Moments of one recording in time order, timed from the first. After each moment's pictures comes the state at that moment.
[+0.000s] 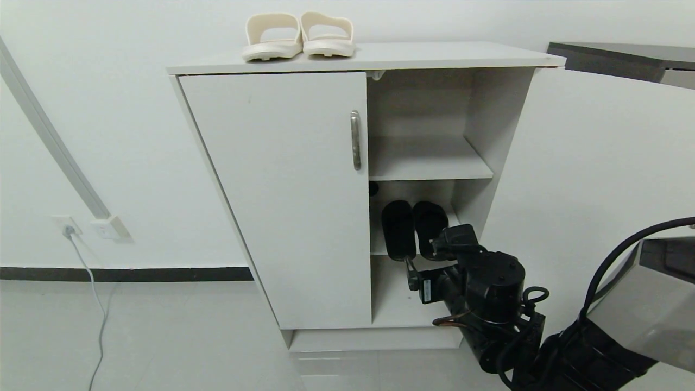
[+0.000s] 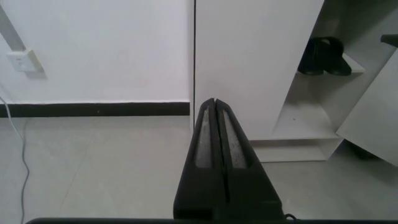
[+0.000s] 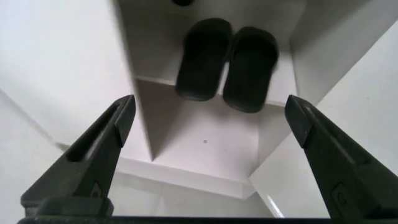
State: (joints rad) left arm 0.00 0.00 0.00 0.00 0.02 -0.02; right arm 0.80 2.07 -0.69 -1.29 -0.61 0.00
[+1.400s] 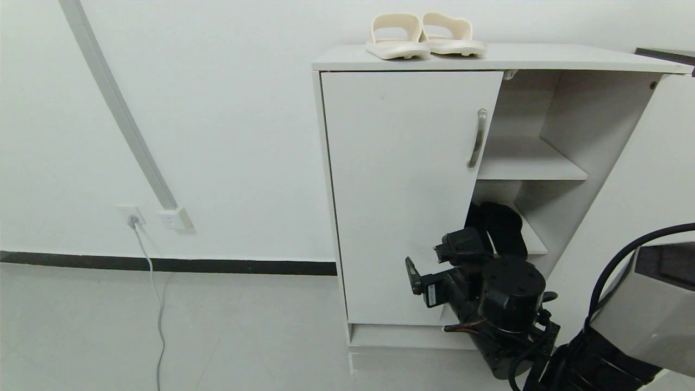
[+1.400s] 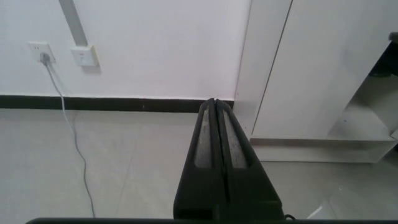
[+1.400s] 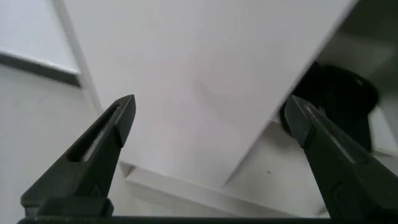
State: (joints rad) left arm 0.00 0.00 0.00 0.00 0.02 -0.02; right arm 0.77 2.08 -0.62 -1.43 -0.55 -0.10
